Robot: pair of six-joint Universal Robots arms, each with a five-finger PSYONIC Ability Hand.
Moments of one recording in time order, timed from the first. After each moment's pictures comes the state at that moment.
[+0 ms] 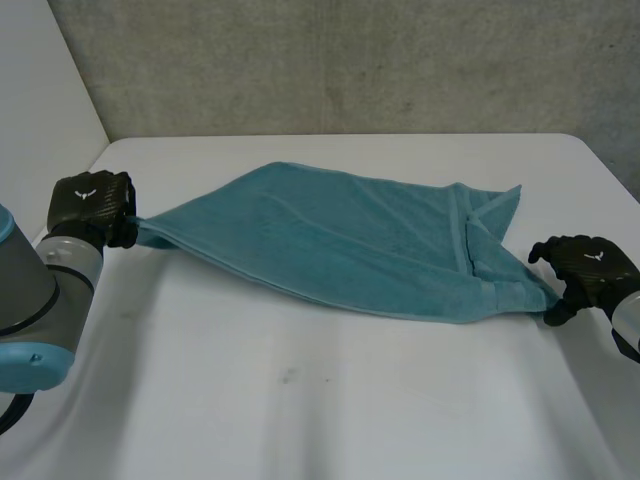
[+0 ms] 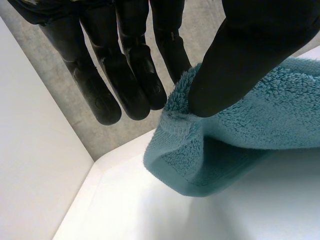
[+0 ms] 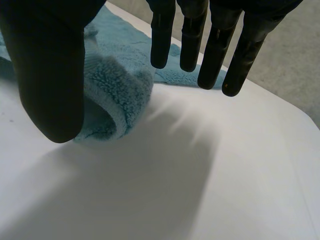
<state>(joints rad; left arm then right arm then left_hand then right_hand) 4.54 -1.91 -1.72 3.58 -1.59 3.33 1.42 -1.14 1.83 -0.32 1.09 2.73 1.11 1.20 1.19 1.20 0.97 0.40 0.46 0.47 0.47 0.29</state>
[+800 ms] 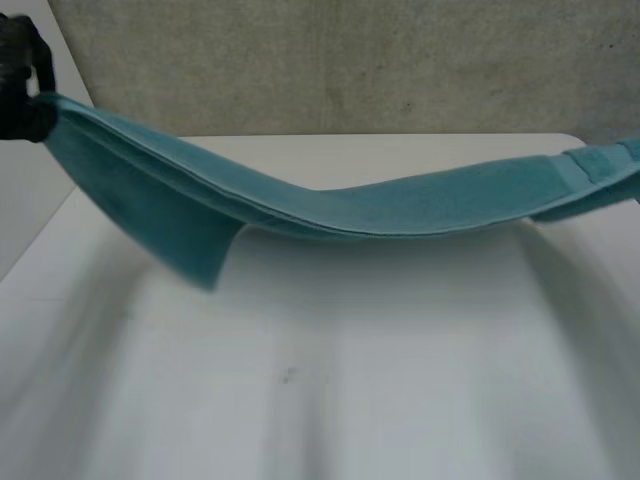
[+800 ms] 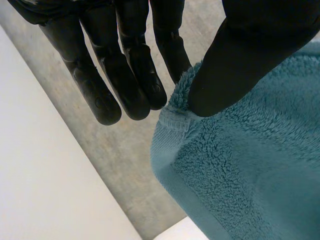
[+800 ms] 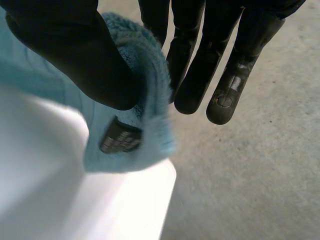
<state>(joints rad) 4.56 -1.43 -1.56 3.19 -1.54 3.40 1.47 -1.62 1.34 0.40 1.26 2.51 1.11 1.20 1.19 1.20 0.97 0.98 1.18 1.19 1.19 0.98</state>
